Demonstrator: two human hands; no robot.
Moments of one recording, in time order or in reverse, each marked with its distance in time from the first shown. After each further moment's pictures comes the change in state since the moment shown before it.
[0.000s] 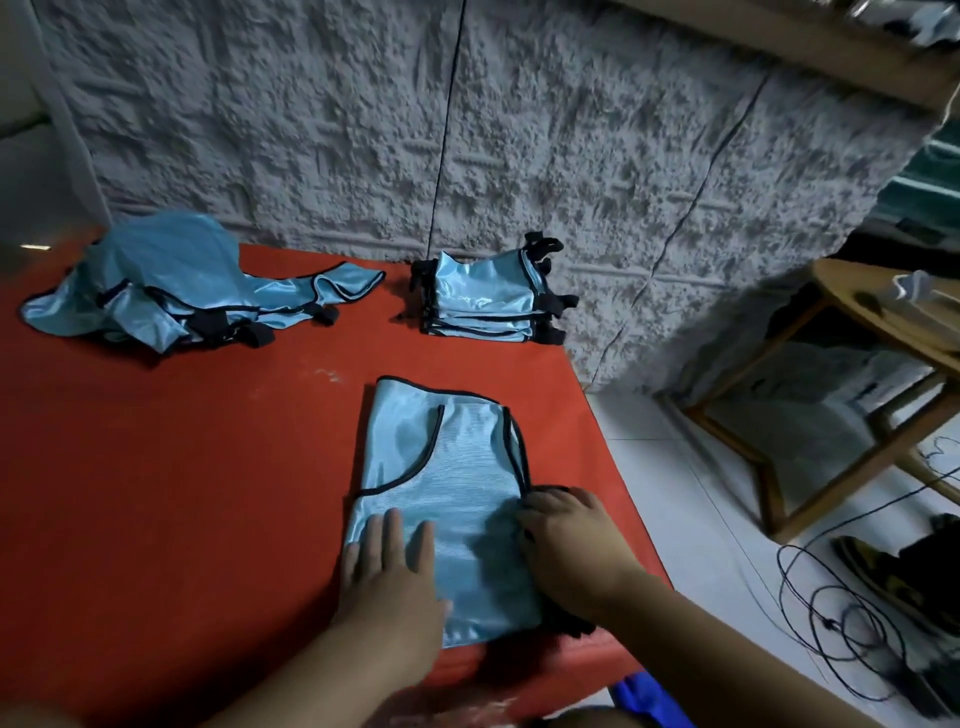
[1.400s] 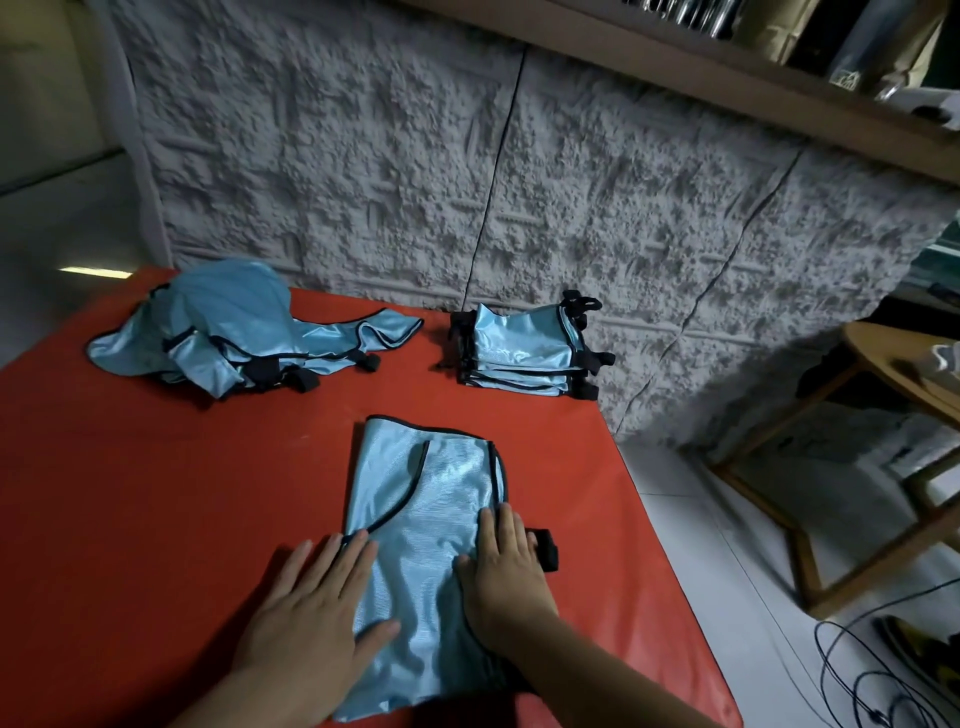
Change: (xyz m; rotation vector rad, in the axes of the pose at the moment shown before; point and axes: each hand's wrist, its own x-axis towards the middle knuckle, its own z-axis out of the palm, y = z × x) left_hand 0.024 -0.133 0.008 0.062 0.426 0.165; right_hand 0.080 -0.099 0.015 0.367 -0.119 0.253
